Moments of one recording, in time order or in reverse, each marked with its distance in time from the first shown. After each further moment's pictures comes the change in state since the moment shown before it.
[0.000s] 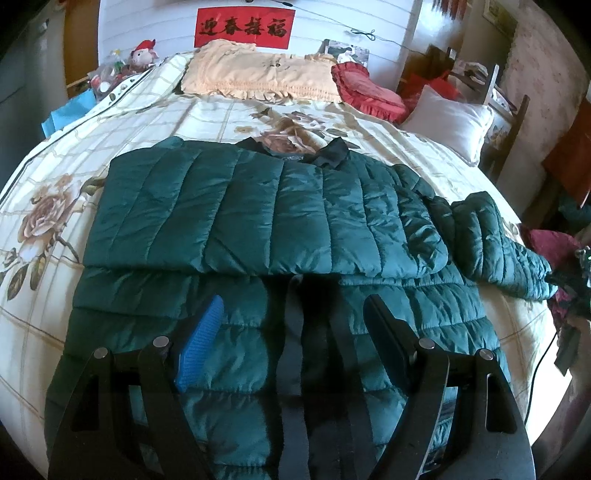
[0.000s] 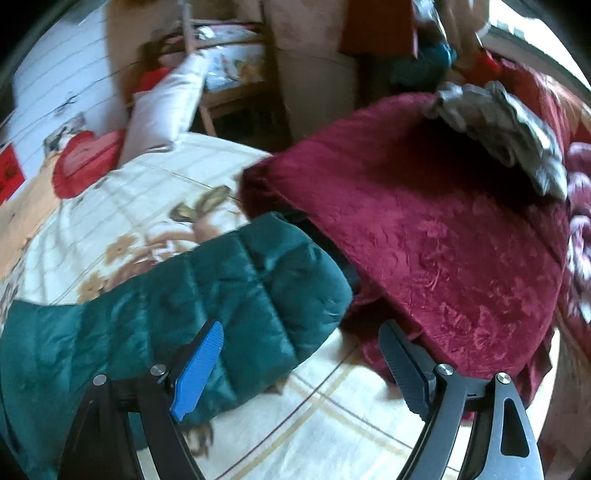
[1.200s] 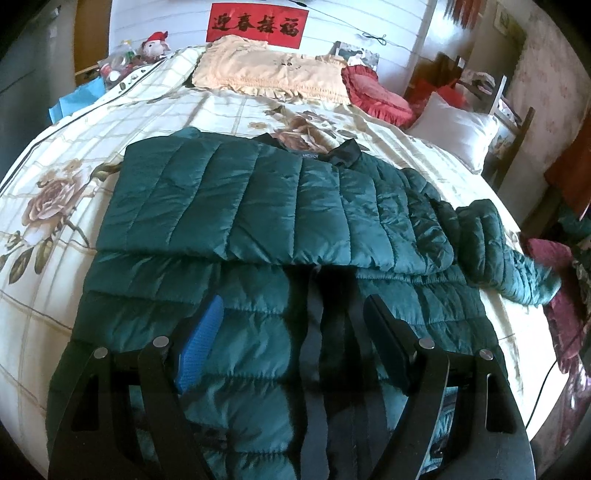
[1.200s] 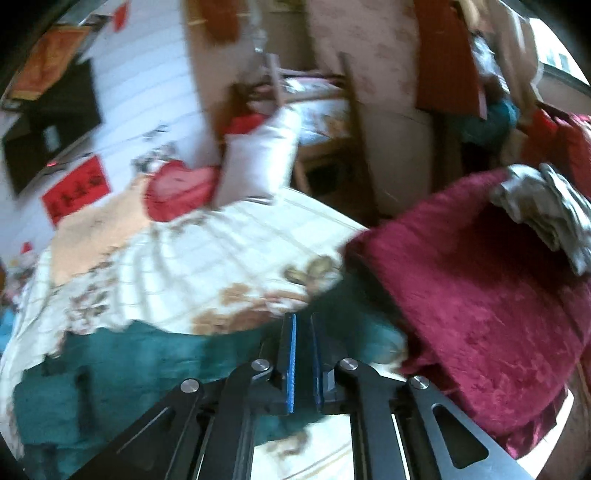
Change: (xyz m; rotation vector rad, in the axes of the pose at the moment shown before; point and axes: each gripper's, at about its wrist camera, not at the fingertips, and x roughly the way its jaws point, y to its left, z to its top) left arm -0.009 0.021 -0.008 -0.046 0.000 -0.012; right arm -0.114 0.046 0.018 -0.199 -0.220 0.346
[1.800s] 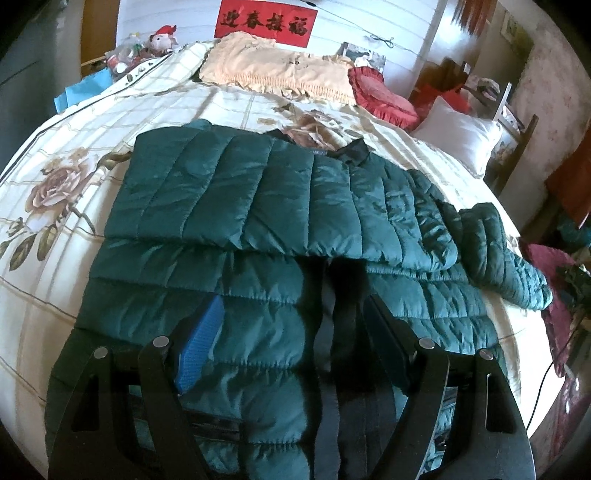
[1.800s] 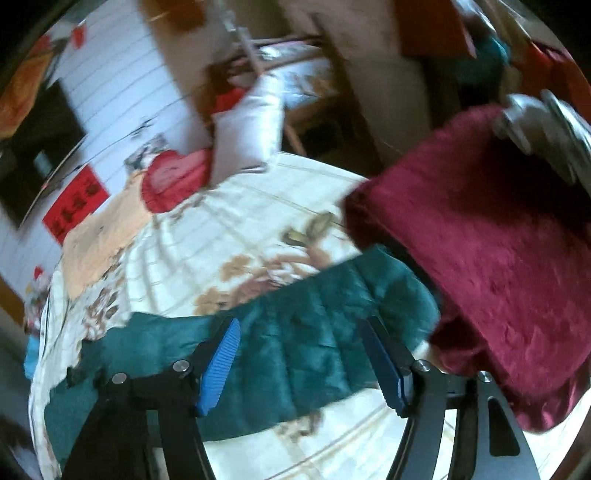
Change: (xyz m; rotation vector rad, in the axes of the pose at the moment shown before) left arm 0.000 0.009 -0.006 -0.022 0.012 -0.003; right arm 0.050 -0.059 -0.031 0.247 0.161 0.007
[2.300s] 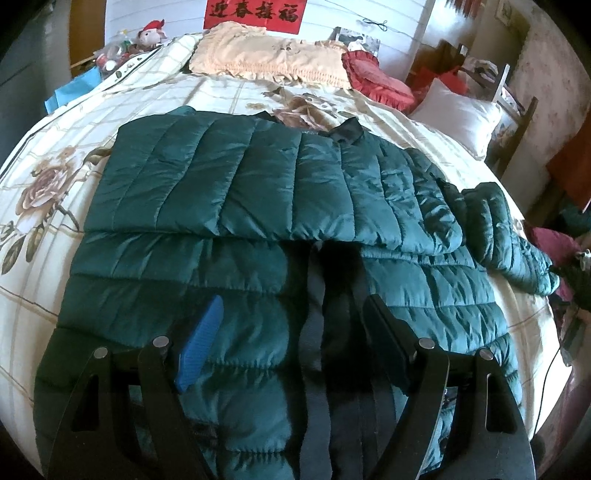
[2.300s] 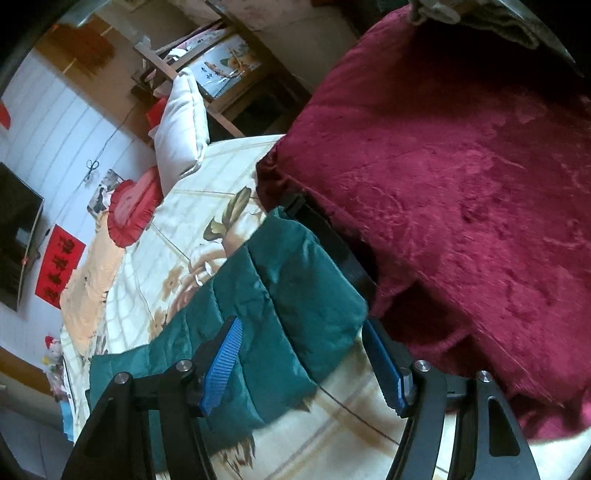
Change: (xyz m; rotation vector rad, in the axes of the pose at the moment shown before) left arm 0.018 -0.012 -0.004 0.028 0.043 0.010; right arm 0.051 -0.073 -0.004 0.254 0.067 0.057
